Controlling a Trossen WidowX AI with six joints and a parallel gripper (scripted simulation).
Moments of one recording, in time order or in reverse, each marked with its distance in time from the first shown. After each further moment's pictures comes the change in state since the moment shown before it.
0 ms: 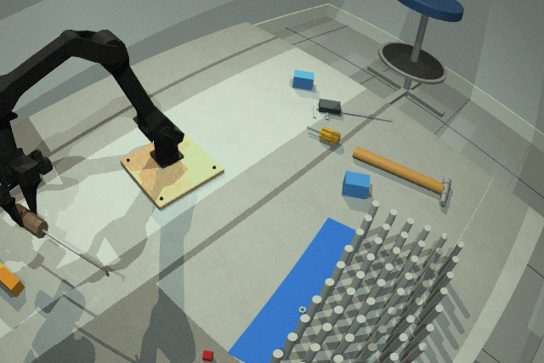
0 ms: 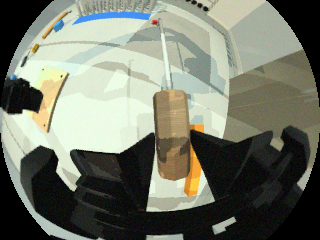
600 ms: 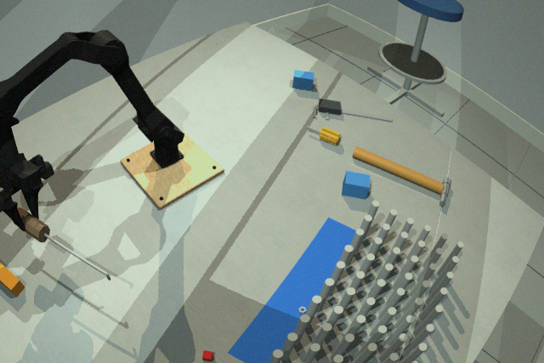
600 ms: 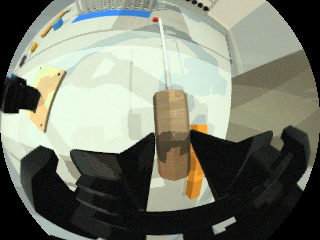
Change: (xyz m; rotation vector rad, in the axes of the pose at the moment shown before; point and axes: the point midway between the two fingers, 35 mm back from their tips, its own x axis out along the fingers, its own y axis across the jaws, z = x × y) arm 0.012 0.003 -0.004 0.000 0.000 0.000
